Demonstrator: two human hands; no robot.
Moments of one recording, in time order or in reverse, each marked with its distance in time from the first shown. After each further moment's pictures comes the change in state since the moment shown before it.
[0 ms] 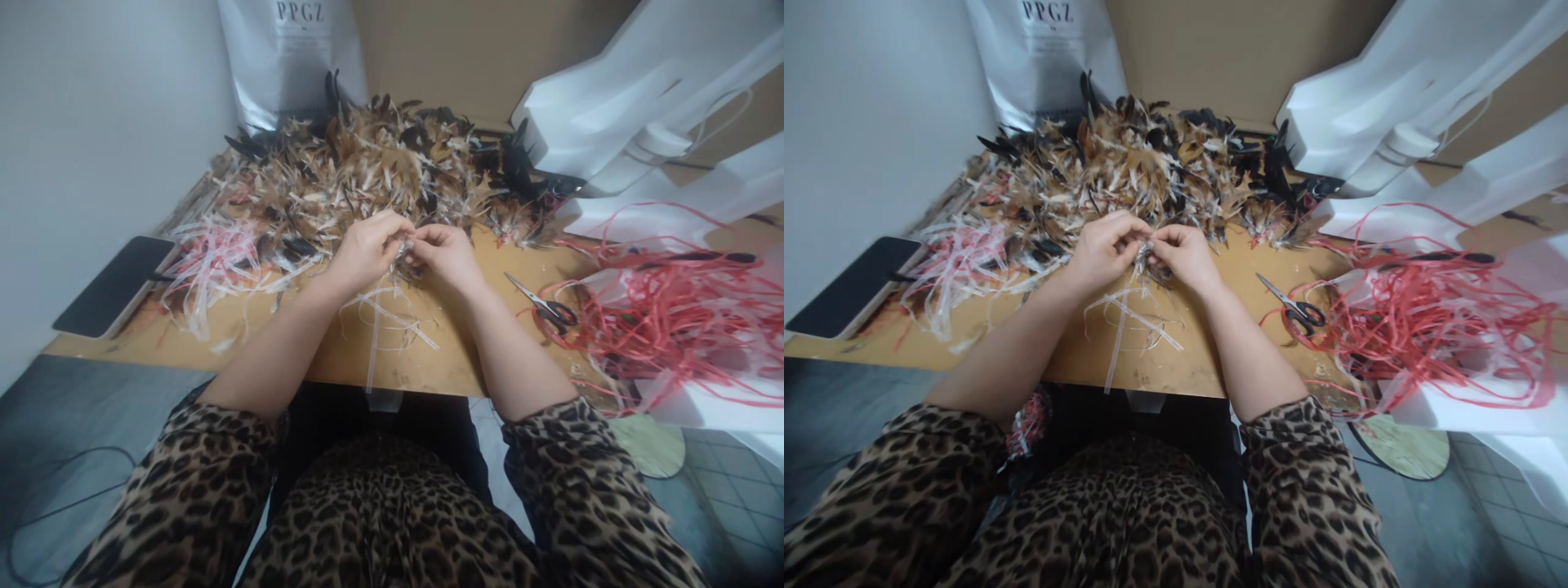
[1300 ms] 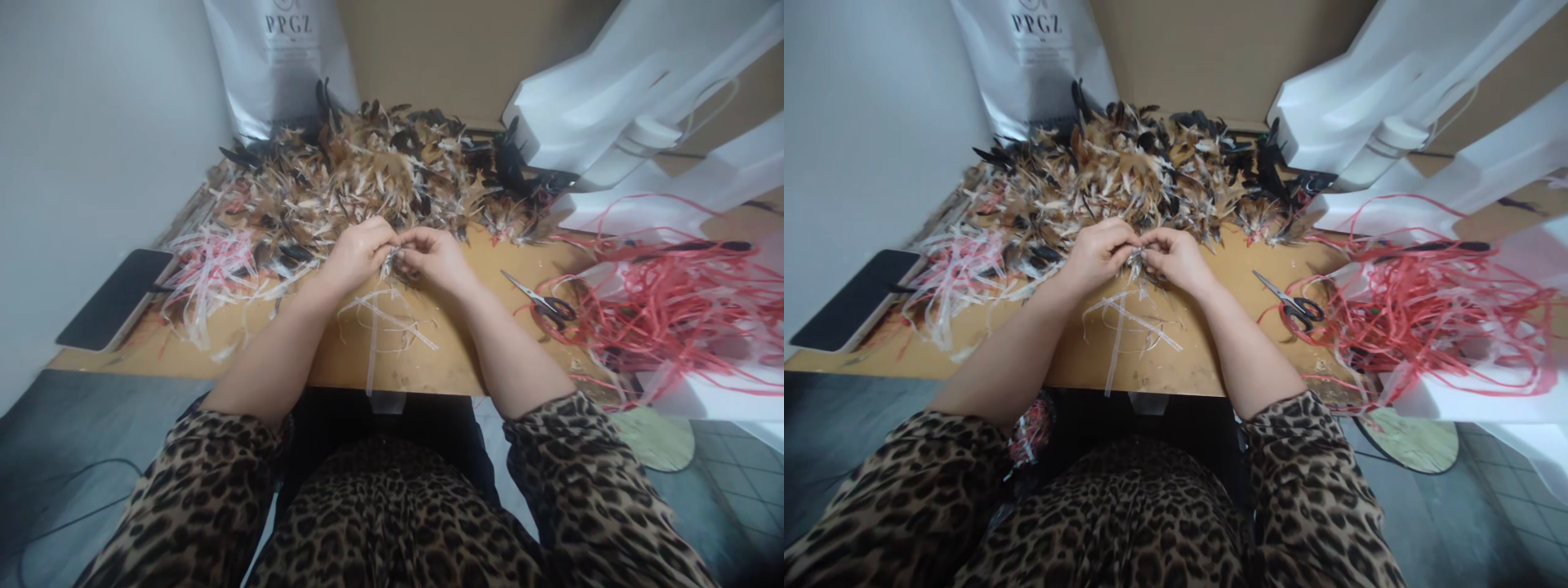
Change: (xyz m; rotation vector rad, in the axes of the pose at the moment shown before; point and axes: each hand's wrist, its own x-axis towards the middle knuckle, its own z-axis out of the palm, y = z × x) left_hand 0.002 -0.025 0.000 0.144 -0.027 0.179; right_hand 0.001 0.009 -0.001 -0.046 -0.131 -0.057
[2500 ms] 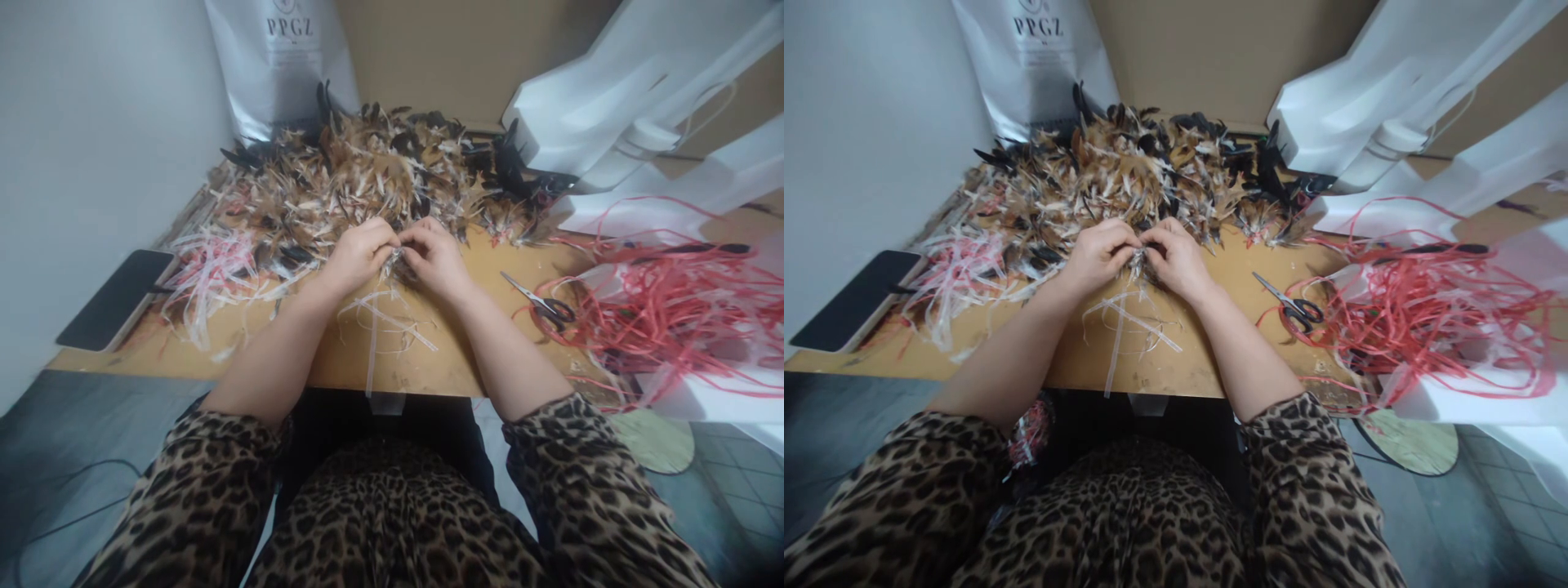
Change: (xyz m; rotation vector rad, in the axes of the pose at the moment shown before) left_hand 0.000 0.001 0.001 -0.027 0.021 -0.011; right_hand -0.003 0.001 -0.004 -0.587 0.155 -0.438
